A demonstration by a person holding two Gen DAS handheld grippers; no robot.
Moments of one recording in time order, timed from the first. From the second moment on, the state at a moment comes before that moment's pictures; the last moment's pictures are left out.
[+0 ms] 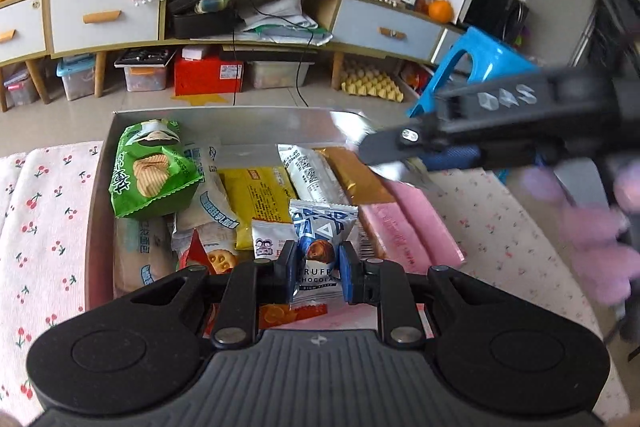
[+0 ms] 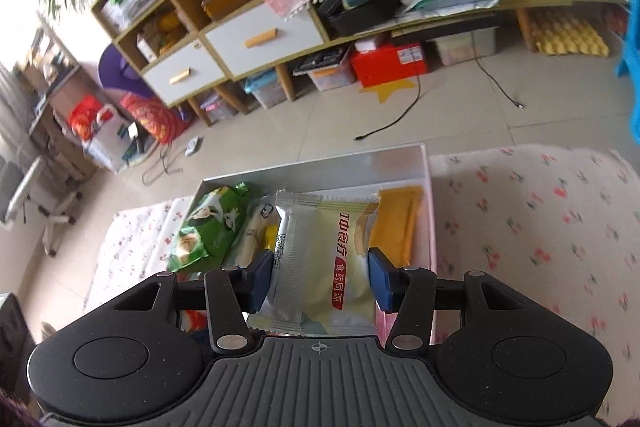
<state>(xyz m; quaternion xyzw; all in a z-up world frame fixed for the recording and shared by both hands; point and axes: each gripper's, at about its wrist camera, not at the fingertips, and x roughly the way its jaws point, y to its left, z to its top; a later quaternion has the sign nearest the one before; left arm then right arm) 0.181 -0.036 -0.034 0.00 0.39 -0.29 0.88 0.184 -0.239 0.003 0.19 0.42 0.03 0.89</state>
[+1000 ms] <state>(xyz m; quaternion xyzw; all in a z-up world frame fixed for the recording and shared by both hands) 0.180 -0.027 -0.039 0.00 0.38 -0.27 0.89 0.241 -0.203 -0.017 0.14 0.43 0.04 0.89</state>
